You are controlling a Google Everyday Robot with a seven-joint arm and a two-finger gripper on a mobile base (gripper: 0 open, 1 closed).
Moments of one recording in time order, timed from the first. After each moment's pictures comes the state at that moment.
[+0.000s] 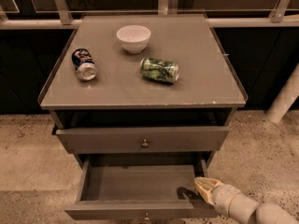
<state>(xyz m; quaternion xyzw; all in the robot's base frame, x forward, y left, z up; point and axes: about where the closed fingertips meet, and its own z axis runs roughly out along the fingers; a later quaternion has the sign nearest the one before) 0.445 -0.209 0.490 -0.22 0.83 0.19 0.47</state>
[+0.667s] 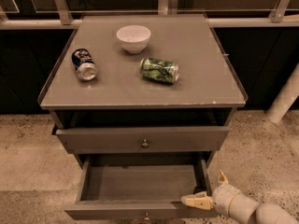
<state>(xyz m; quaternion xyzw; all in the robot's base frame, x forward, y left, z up) 0.445 -0.208 0.490 -0.22 0.83 0.19 0.47</state>
